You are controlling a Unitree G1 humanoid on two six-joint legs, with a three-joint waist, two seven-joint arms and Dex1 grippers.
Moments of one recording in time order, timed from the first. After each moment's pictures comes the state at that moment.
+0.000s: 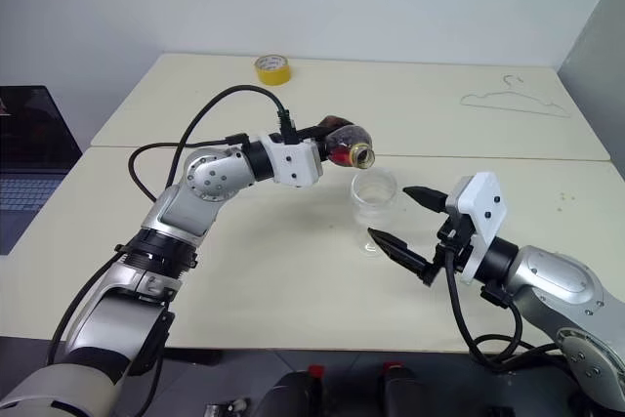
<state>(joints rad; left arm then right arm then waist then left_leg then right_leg) -0.85 0.49 -0.27 0.40 0.31 -0.50 -0.62 -0.09 -0.74 -0.18 -0.83 0.88 0.73 0.41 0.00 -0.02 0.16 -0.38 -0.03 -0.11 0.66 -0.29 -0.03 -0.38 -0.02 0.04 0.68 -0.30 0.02</state>
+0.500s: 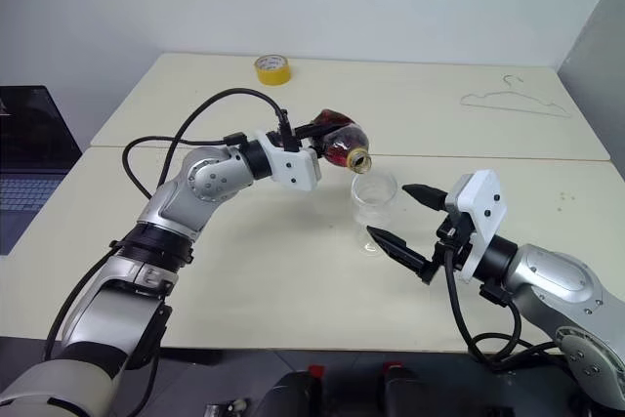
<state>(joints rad) -0.89 0.50 -0.28 0.50 0.43 -0.65 -0.50 -0.10 -0.74 -0.17 -0.83 0.88 0.73 0.40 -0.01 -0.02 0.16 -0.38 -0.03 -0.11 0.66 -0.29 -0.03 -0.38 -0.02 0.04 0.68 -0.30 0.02</state>
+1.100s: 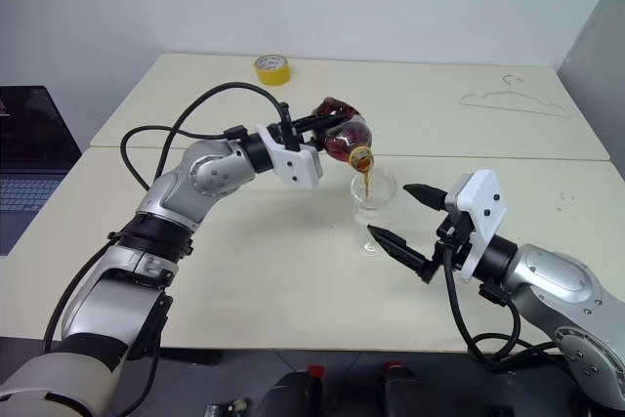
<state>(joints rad) -0.94 0.50 -0.28 0.57 0.50 -0.74 -0.42 -0.10 -0.74 -0.17 -0.83 0.88 0.73 0.39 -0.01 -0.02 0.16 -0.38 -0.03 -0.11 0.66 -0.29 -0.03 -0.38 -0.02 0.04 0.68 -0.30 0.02</state>
